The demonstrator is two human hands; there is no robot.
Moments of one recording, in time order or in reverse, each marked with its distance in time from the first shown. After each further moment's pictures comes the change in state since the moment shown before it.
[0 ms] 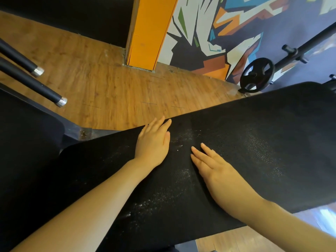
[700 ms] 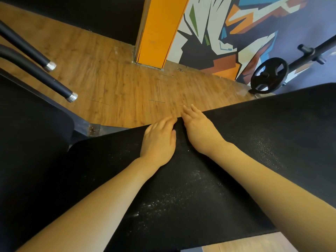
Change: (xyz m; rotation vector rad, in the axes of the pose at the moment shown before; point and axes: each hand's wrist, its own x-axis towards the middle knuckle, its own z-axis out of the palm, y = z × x) left_hand 0.001 -0.009 0.002 0.003 0.108 0.034; right_hand 0.128 0.005 -0.012 0.009 0.078 0.049
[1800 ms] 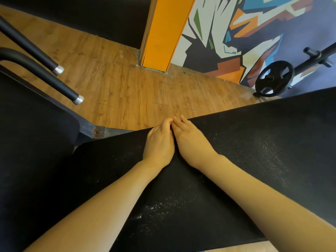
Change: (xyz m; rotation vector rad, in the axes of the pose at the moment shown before) left_hand -0.002 -0.001 -0.004 -0.199 0.063 -0.099; right_hand -0.005 -0.033 0.003 -0.056 -0.061 -0.074
